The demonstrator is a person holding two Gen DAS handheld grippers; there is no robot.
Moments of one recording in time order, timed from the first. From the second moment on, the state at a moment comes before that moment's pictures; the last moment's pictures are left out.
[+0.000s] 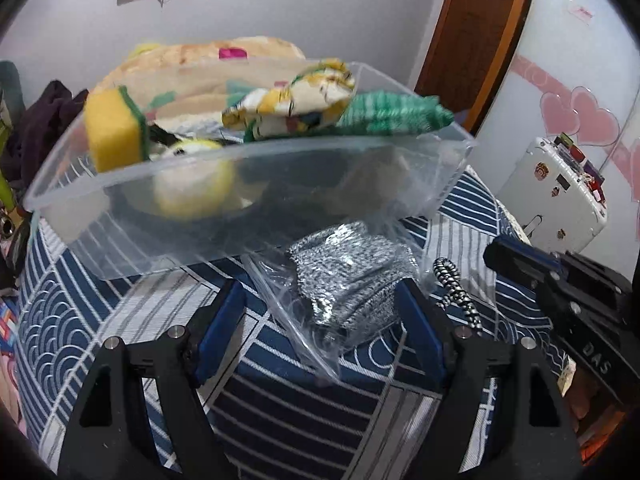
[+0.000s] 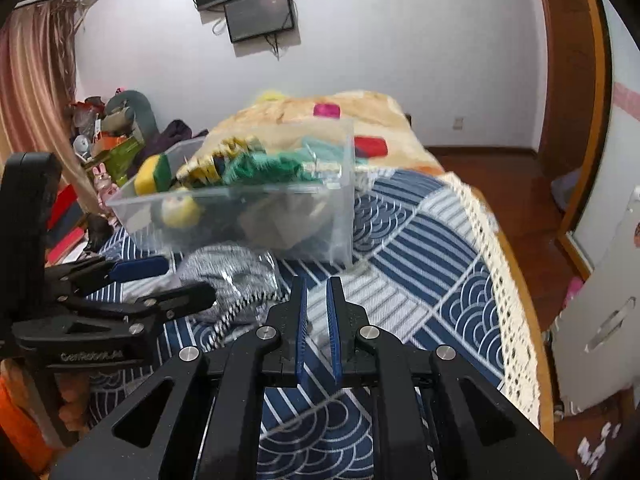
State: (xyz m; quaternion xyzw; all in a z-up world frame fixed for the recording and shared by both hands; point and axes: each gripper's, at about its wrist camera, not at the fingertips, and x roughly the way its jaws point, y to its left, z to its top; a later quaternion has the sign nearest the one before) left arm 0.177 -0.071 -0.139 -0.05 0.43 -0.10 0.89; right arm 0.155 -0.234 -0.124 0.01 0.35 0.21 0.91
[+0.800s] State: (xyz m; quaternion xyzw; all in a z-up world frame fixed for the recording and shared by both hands) left arm 0.107 -0.033 -0.125 -0.04 0.37 -0.06 0.93; right arm 0.152 -0.212 -0.141 -0.02 0.37 0.23 0.90
